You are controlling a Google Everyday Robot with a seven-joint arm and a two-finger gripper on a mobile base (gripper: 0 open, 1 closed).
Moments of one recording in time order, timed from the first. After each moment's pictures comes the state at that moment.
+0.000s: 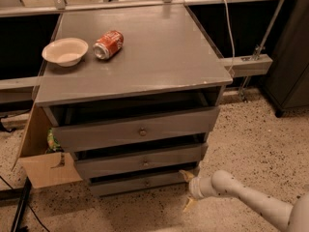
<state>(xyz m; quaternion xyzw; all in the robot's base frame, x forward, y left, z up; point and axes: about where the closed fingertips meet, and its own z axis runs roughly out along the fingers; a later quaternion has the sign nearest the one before) 0.533 -0.133 0.240 -0.68 0.64 0.14 0.32</state>
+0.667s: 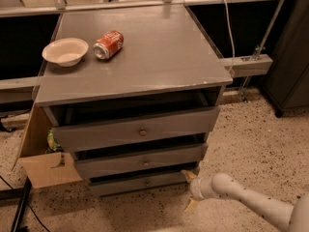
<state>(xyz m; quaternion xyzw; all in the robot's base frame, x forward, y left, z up) 0.535 -0.142 0.235 -0.68 0.65 0.11 0.32</state>
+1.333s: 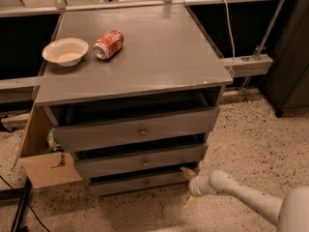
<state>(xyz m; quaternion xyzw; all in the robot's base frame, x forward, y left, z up) 0.554 -0.144 0.219 -0.69 0.65 0.10 0.32</state>
